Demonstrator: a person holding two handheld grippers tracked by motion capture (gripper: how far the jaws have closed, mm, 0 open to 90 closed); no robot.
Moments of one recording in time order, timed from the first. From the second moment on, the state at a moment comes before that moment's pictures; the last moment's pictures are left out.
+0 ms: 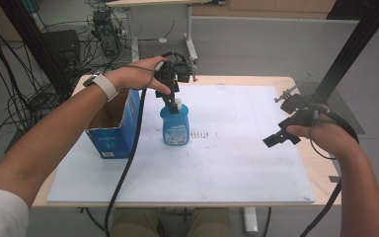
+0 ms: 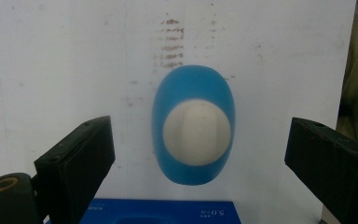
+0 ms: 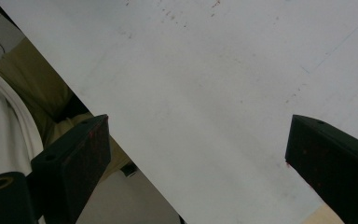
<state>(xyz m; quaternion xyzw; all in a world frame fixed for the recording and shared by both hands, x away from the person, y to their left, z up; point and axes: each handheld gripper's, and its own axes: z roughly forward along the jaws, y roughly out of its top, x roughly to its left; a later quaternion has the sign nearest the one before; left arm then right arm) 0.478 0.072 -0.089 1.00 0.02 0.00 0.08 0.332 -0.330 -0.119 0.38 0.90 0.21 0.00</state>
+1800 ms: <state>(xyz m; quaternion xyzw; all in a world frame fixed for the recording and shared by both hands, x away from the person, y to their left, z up) 0.478 0.070 -0.099 1.00 0.02 0.00 0.07 0.333 -0.330 -0.122 0.38 0.90 0.22 0.00</state>
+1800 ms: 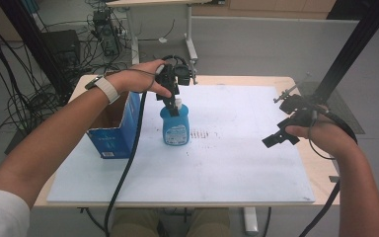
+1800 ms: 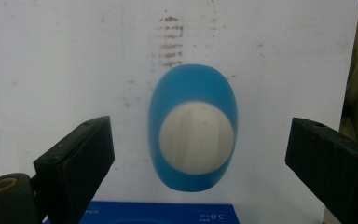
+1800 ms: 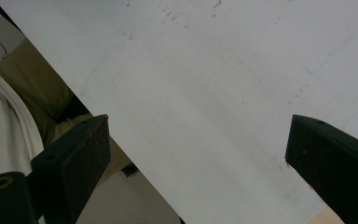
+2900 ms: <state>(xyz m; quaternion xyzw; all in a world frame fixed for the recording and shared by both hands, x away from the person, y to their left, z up) 0.473 0.055 -0.136 1.00 0.00 0.01 0.06 0.332 -0.334 -0.128 0.38 0.90 0.22 0.00</state>
